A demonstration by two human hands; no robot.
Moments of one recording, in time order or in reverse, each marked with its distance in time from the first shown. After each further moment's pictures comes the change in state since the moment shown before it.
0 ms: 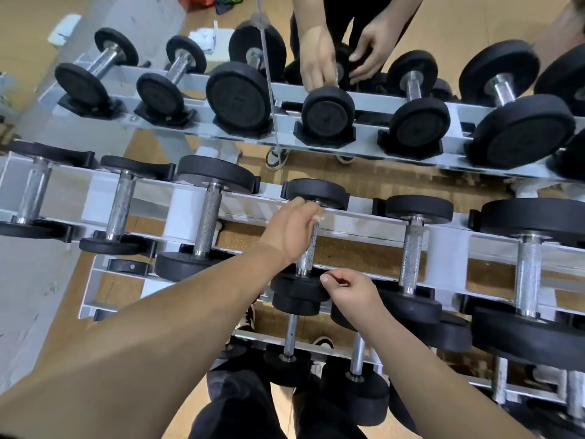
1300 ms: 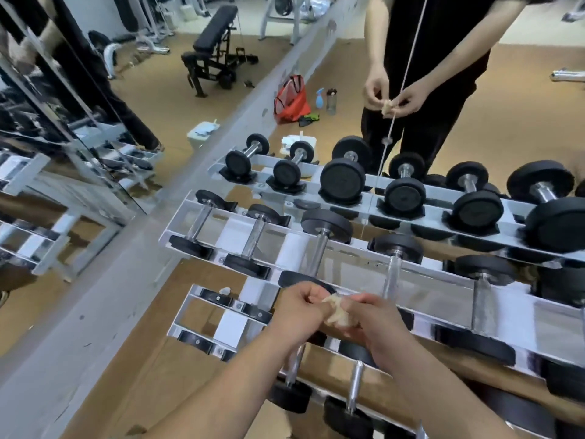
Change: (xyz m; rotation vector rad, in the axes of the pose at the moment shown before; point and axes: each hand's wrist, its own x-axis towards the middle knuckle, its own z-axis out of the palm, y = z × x) left_hand -0.234 0.016 -0.144 -0.754 0.222 -0.641; right_hand -0.136 -0.087 0.104 0.507 -0.138 -0.042
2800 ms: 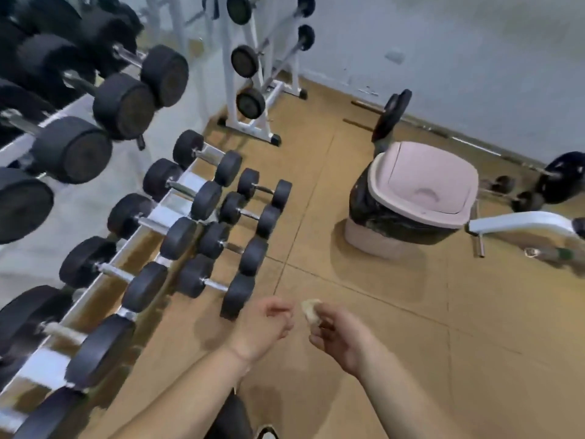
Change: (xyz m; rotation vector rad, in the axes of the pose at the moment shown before) left_hand -0.609 -0.255 0.535 0.721 -1.452 0.137; right_hand -0.573 0.531 -0.514 1.276 1.009 0.118
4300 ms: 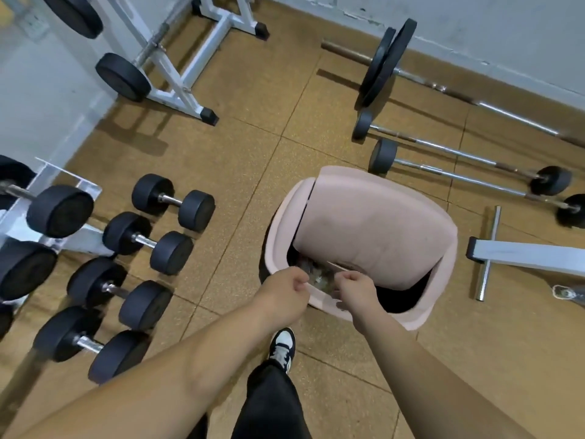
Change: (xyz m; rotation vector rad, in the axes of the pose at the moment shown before) left_hand 0.600 0.319 0.464 0.489 -0.066 -0.177; right_hand 0.460 -0.573 -0.374 -0.458 0.205 -0.094
